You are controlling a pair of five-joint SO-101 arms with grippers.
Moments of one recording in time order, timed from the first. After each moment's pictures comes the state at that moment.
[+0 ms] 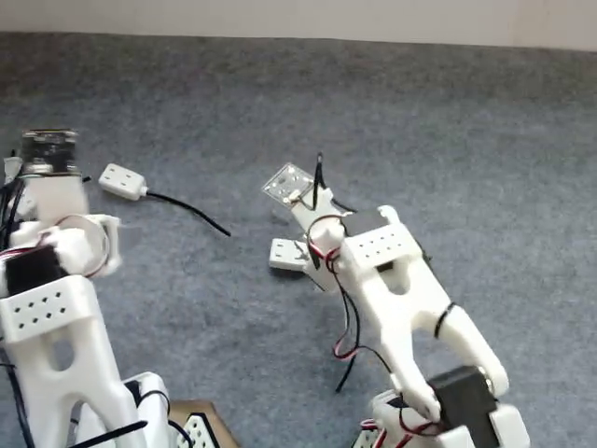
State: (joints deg) left arm -27.6 -43.9 43.2 65.3 -16.3; right arm -24.5 -14.7 37.1 60.8 26.4
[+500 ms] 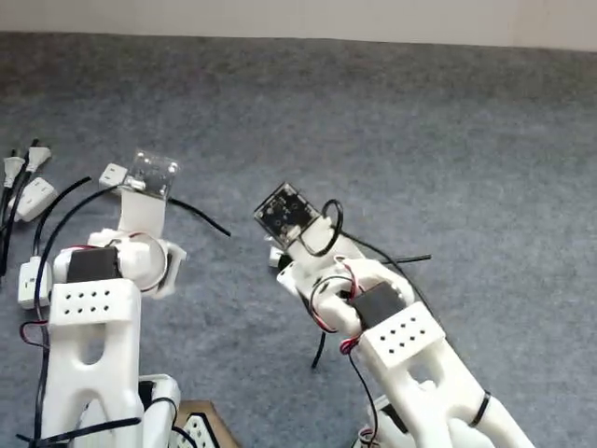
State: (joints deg) left arm -12.8 -43.9 52.8 63.4 -19.0; right arm -34.3 -46.0 59.1 39.3 17.7
